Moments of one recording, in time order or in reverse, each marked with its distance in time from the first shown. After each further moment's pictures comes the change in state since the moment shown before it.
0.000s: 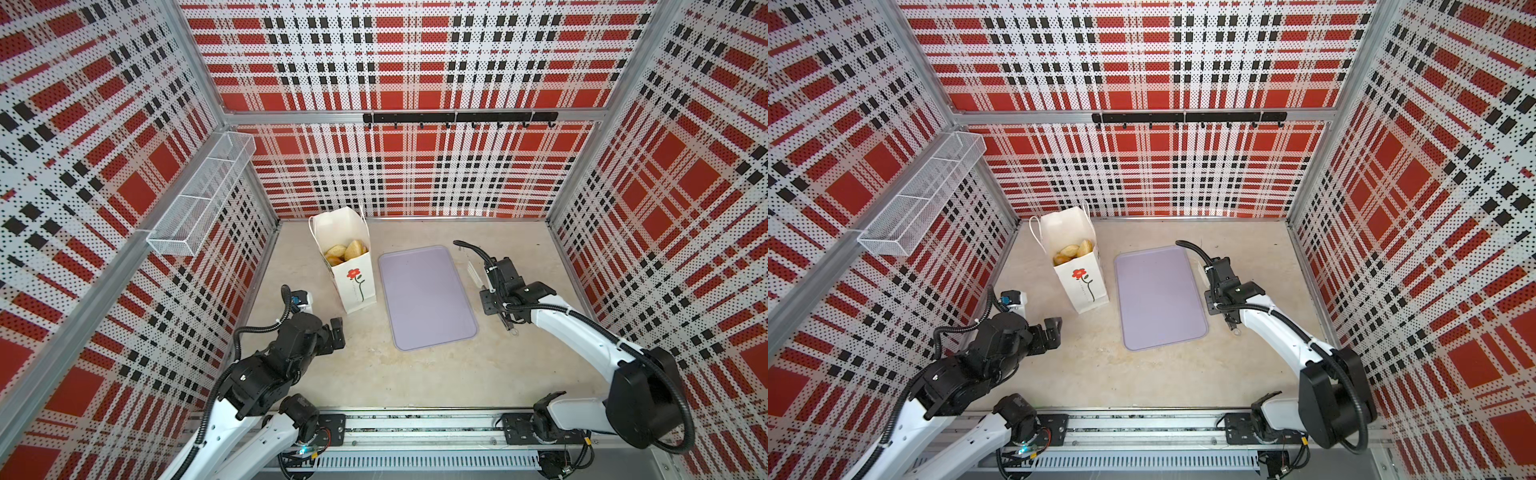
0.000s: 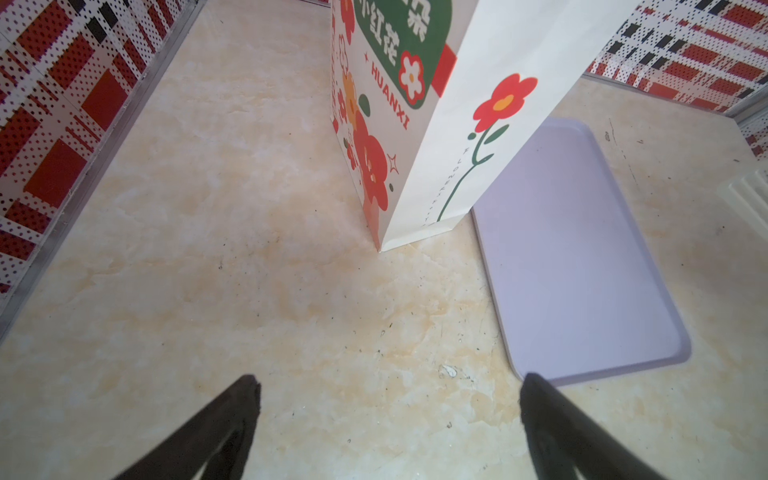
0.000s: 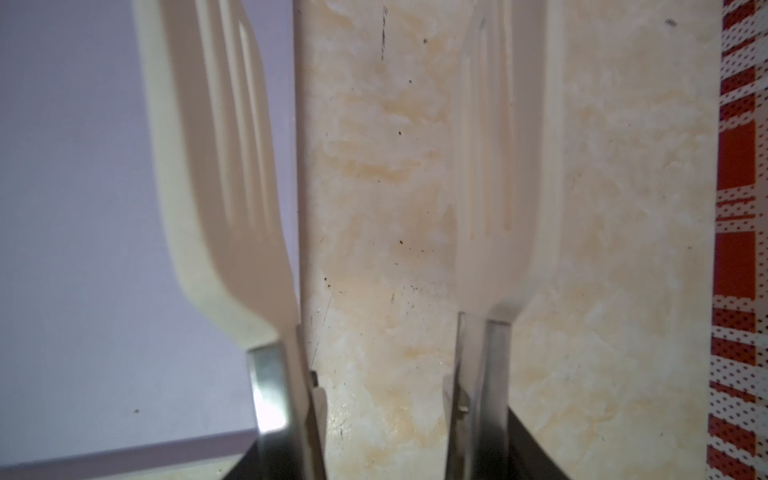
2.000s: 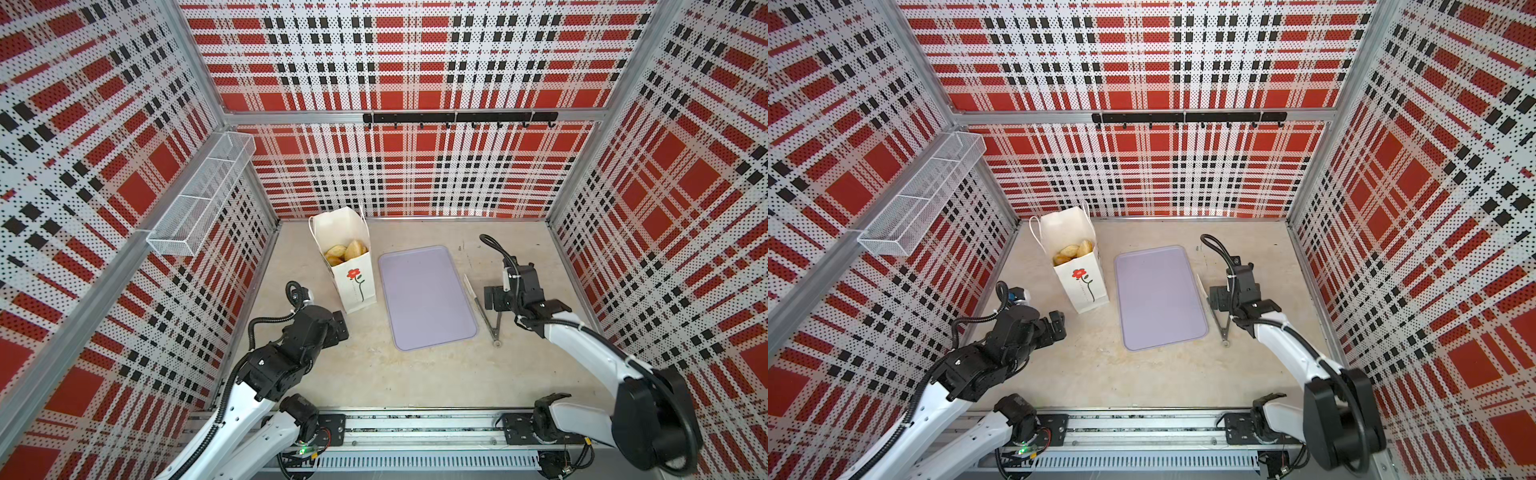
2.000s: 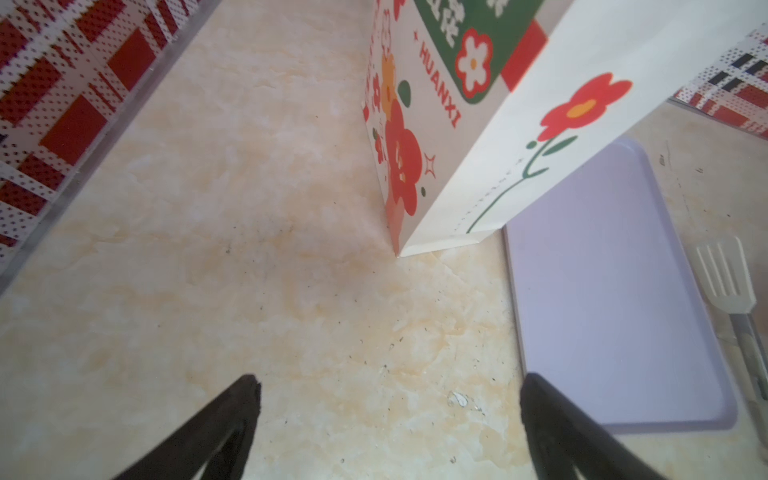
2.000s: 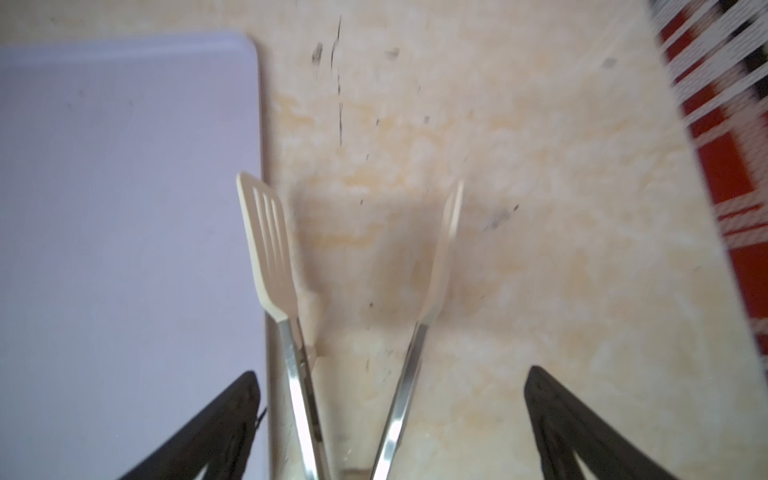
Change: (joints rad) left arm 0.046 0.098 -0.045 0.076 -0.064 -0.090; right arm -0.139 -0.204 -0.262 0.425 -0.049 -0.068
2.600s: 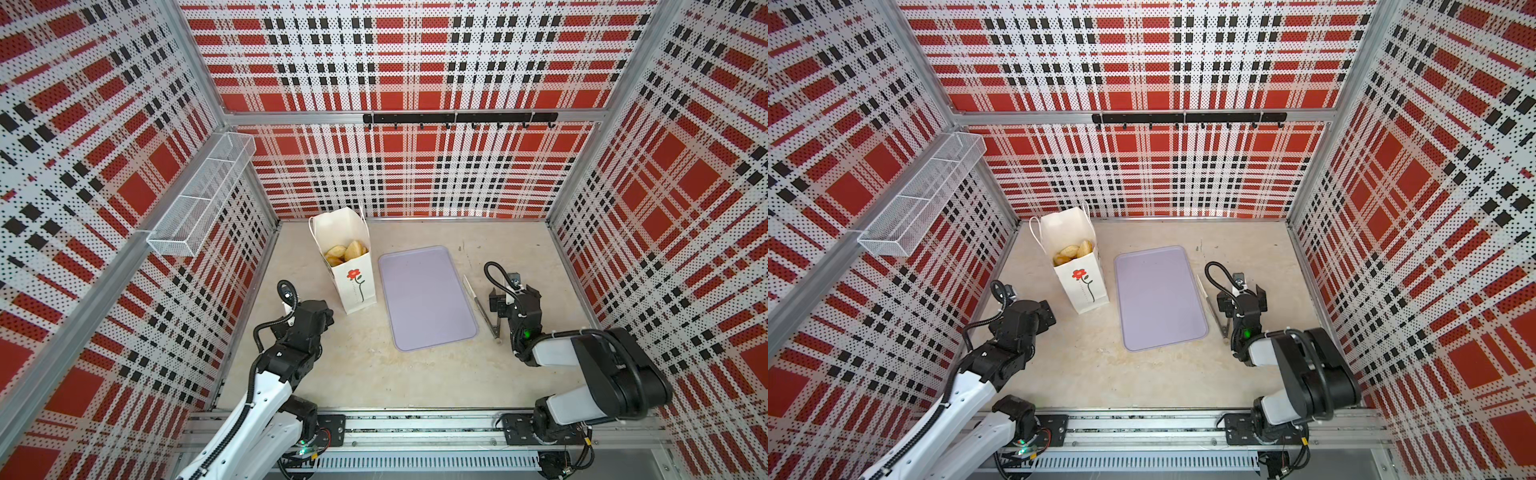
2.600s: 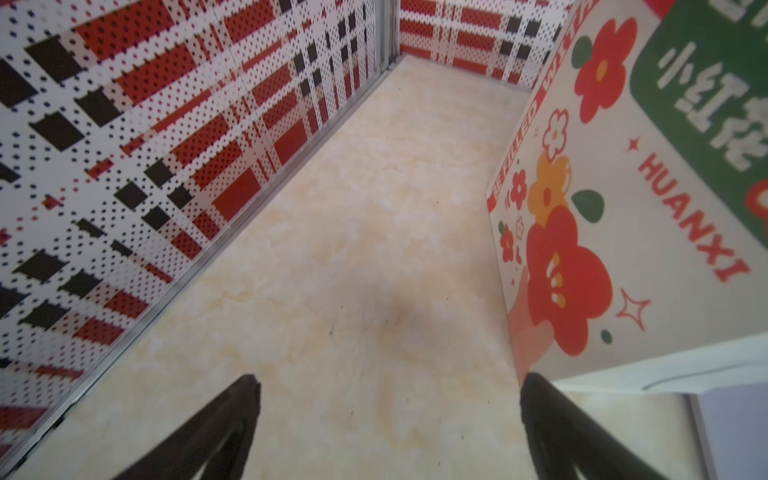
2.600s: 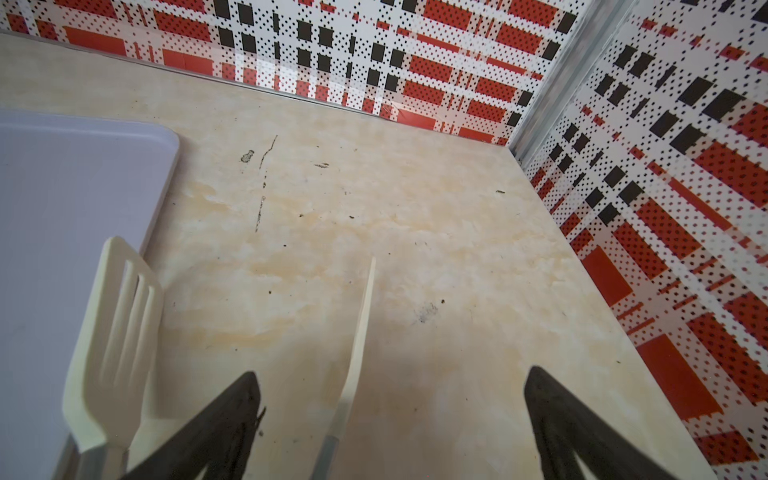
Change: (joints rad) left arm 0.251 0.057 -0.268 0.483 -0.201 0.216; right arm -0.053 0.377 -0.377 1.154 0.123 -0.236
